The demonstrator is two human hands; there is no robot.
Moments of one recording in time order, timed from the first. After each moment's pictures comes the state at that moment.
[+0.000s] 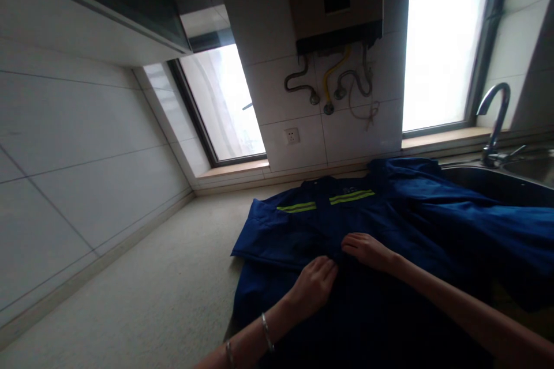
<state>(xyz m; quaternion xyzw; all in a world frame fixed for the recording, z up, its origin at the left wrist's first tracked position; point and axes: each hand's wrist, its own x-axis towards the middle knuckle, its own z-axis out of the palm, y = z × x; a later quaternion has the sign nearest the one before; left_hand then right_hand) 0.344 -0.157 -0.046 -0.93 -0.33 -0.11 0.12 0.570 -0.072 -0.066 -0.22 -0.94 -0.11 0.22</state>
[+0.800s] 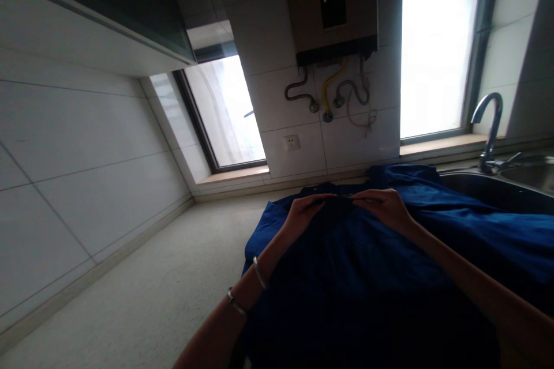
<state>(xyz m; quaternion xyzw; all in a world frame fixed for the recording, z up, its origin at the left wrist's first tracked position) 0.359 -0.094 0.108 -0.76 -0.28 -0.46 -0.35 0.595 -0.088 0.087 -0.33 -0.75 0.16 0.55</state>
